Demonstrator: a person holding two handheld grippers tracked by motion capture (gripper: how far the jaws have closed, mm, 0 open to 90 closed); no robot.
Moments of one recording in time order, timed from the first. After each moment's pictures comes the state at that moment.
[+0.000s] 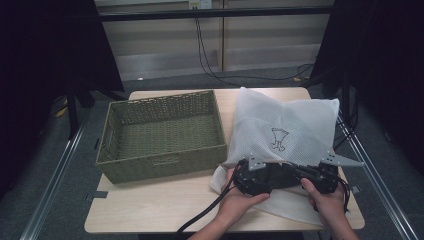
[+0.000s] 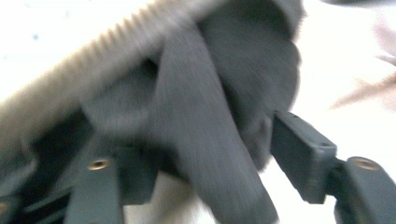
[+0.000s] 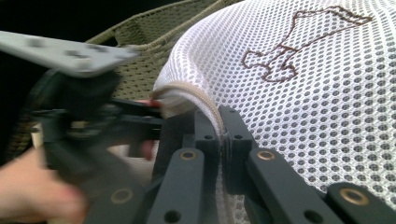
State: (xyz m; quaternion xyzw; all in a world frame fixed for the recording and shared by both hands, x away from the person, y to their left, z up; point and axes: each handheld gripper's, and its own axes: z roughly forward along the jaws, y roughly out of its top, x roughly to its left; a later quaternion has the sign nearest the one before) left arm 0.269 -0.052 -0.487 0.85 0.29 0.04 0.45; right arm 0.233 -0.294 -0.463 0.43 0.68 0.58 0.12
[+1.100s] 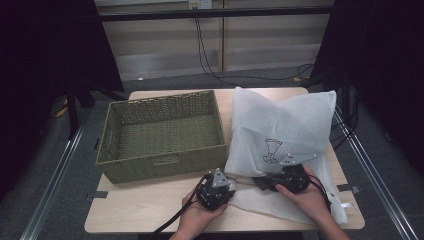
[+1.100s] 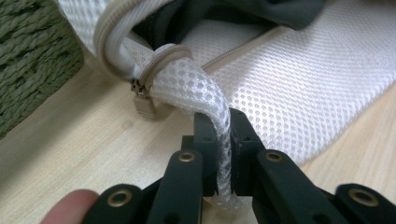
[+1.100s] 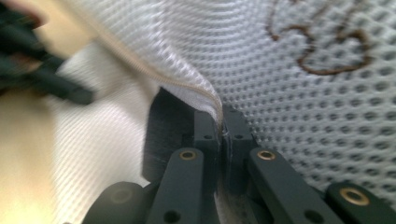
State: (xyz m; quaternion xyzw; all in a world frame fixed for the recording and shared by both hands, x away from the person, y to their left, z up) left arm 0.251 0.040 -0.499 0.88 0.27 0.06 0.39; right arm 0.263 -0.239 -0.491 0.42 0.81 0.40 0.08
